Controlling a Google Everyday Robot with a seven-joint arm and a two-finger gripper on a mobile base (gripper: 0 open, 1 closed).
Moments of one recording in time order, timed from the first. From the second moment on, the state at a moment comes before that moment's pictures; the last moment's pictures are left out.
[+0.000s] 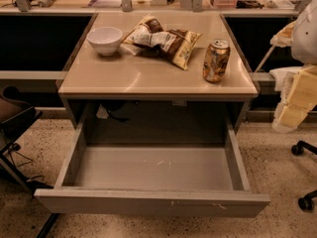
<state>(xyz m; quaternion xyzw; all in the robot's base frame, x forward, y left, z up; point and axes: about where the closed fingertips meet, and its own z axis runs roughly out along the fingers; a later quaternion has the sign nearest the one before) 0.438 -0.217 0.976 -0.60 0.78 -0.03 0.16</state>
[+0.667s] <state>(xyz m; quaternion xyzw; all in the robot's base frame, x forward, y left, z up) 0.451 -0.218 0.978 -0.60 0.78 -0.03 0.18</state>
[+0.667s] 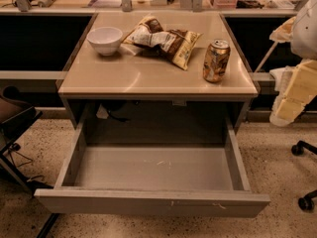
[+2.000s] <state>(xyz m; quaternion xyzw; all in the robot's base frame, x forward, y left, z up) 0.608 -0.161 0.970 -0.56 0.68 0.28 0.38</state>
